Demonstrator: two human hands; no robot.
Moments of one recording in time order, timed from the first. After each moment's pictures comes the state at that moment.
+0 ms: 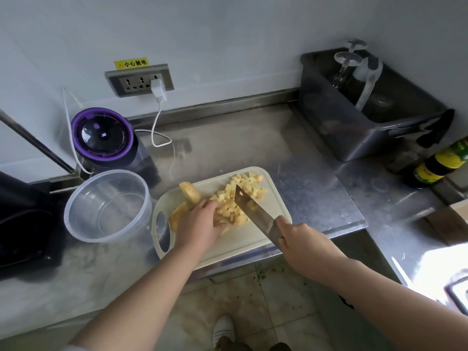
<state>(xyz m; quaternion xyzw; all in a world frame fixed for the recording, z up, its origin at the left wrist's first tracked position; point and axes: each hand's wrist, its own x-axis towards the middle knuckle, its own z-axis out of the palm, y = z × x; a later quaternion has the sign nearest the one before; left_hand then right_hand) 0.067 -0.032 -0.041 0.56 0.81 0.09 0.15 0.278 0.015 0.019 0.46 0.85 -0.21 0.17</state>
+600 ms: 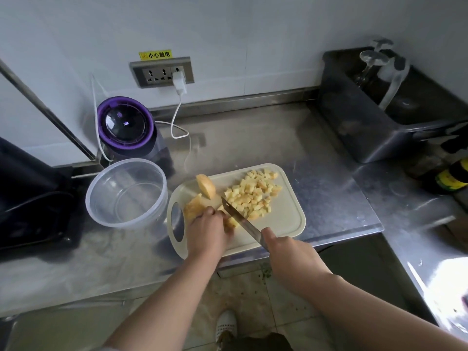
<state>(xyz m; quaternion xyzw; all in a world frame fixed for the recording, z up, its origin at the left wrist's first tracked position) 0.075 -0.056 -0.059 0.50 0.86 0.06 0.09 0.246 -0.020 0.005 0.41 0.87 -0.21 0.18</state>
